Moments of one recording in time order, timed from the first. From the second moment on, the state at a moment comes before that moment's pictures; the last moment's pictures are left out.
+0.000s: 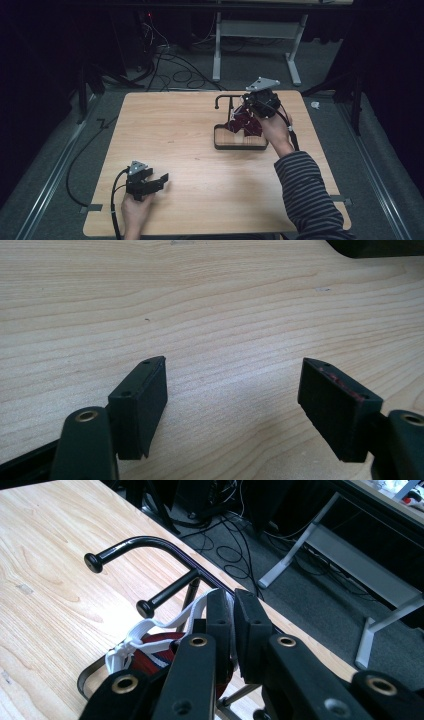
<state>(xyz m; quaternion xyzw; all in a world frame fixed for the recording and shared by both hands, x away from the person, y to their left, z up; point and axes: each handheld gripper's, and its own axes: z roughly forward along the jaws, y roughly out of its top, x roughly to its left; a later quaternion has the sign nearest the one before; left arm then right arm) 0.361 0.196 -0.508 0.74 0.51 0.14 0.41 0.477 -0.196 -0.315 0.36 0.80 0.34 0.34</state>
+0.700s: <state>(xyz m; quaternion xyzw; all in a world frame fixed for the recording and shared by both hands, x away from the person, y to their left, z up) 0.361 0.196 -0.508 0.74 0.51 0.14 0.41 0.495 -0.186 -0.319 0.37 0.80 0.32 0.35</state>
